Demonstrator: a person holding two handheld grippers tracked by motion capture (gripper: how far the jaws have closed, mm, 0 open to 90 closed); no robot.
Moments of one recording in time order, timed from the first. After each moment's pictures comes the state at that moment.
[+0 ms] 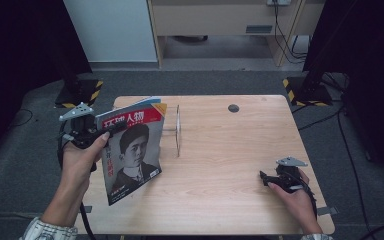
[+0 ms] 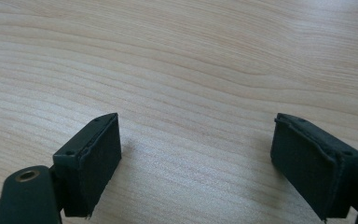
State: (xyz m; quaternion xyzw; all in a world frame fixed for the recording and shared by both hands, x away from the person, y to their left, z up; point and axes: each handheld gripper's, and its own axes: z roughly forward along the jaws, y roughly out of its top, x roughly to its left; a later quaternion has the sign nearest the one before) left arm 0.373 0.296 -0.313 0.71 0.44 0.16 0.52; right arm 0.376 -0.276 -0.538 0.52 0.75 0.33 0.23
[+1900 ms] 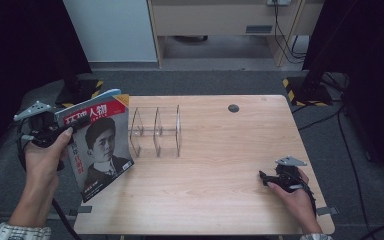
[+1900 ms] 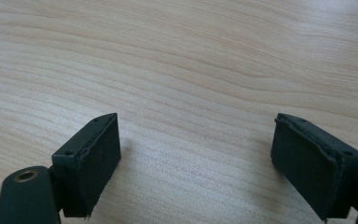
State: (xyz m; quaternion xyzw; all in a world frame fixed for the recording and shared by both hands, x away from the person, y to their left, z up) left arm 0.367 0.372 -0.300 0.67 0.50 0.22 0.50; right arm 0.378 -0.275 -0.538 0.52 0.75 0.33 0.22
